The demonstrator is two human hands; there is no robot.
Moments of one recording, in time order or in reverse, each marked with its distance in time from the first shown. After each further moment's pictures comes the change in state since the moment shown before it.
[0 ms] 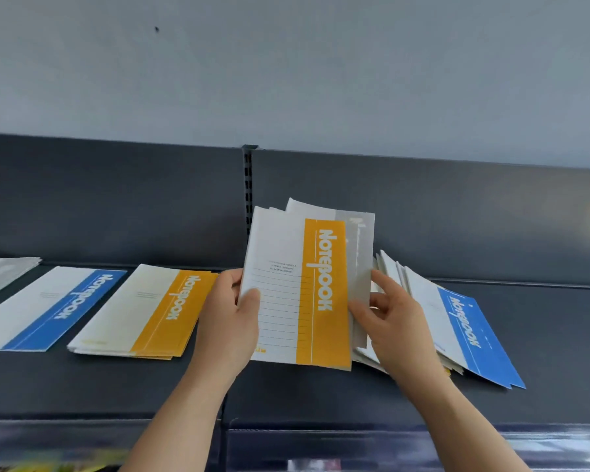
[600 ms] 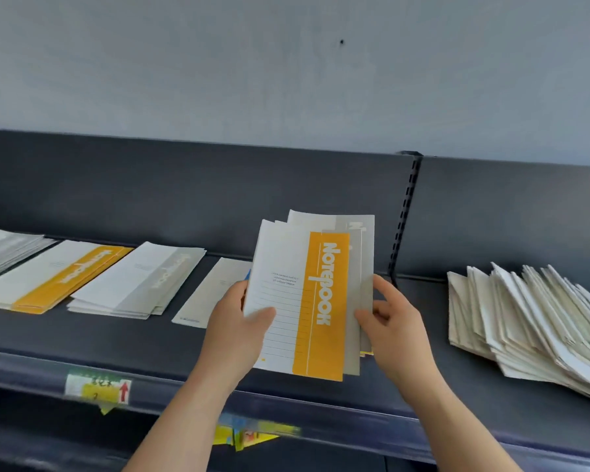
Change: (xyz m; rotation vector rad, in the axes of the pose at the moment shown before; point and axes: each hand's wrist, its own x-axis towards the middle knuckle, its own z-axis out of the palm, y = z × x) left_hand 0.029 -0.076 -0.241 0.023 -0.009 -0.167; right_hand -0.030 -0.067 0.238 0.003 -0.152 0.030
